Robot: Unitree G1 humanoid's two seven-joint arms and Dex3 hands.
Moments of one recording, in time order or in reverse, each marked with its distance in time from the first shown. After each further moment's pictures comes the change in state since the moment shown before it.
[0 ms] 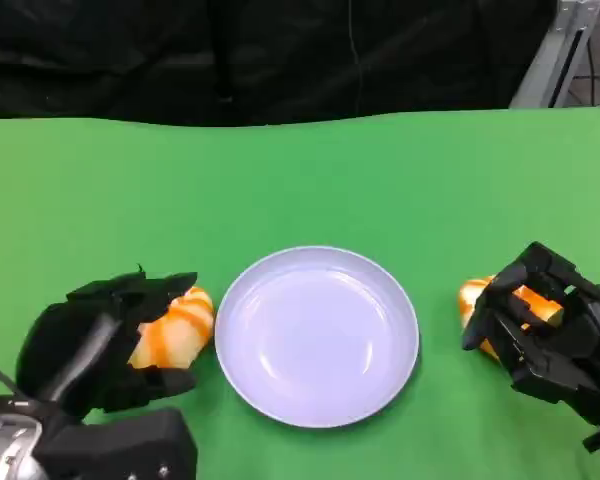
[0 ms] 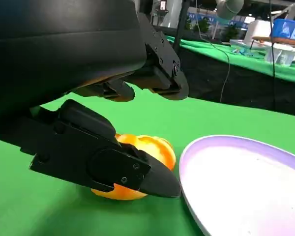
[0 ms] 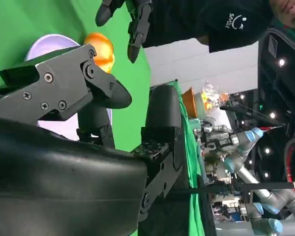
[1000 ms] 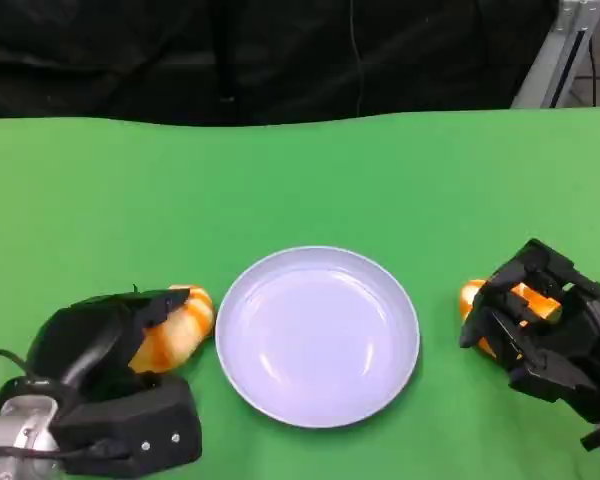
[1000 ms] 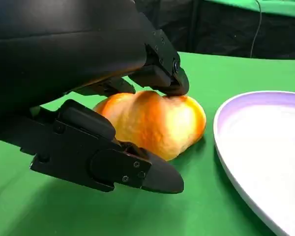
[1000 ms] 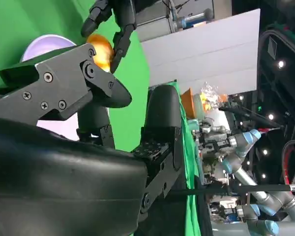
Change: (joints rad) left arm -0.138 0.017 -0.112 0.231 -0.011 0.069 -0.019; right arm 0.010 0.000 0.014 -0.032 -0.002 0.000 -0.020
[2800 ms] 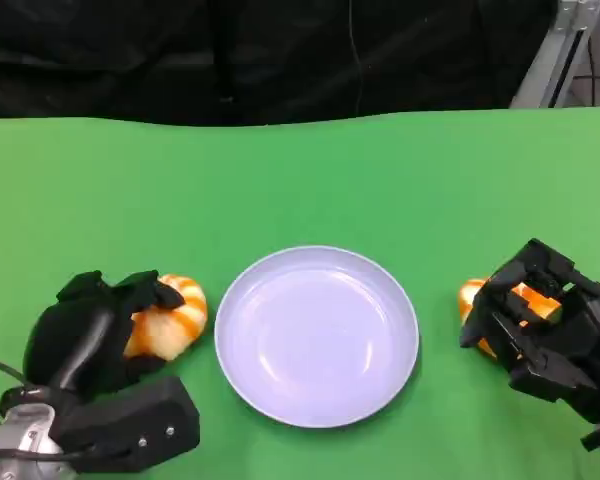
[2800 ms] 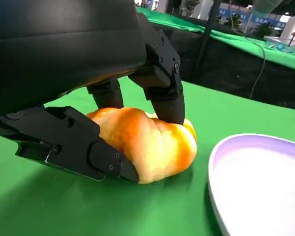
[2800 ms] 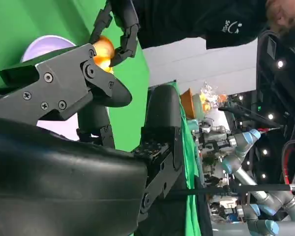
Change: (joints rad) left arm -0.051 -0.032 -0.010 0.173 -0.070 -0.117 0.247; right arm 0.000 -0.001 -0.001 -0.001 0.004 0.005 0.002
